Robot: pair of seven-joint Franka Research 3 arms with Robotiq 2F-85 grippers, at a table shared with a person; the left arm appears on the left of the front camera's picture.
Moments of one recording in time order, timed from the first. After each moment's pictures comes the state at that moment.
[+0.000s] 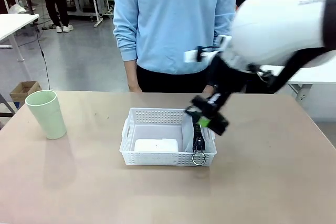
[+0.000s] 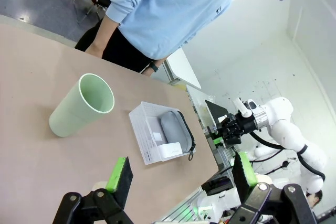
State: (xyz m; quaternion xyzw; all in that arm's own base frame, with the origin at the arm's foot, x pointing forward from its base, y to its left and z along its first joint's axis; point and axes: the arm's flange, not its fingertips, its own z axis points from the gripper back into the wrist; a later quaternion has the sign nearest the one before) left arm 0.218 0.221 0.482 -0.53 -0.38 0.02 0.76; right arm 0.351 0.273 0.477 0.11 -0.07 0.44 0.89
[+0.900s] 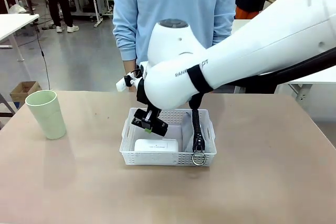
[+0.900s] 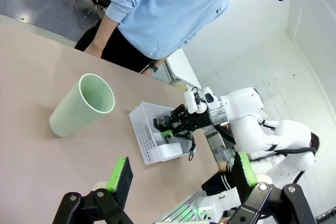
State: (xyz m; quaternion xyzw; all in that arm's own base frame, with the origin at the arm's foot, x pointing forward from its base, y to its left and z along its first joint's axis) left arm 0.218 0.221 0.482 -0.53 -0.38 0.02 0.76; right arm 0.433 0.432 0.364 0.04 -0.10 0.56 0.82
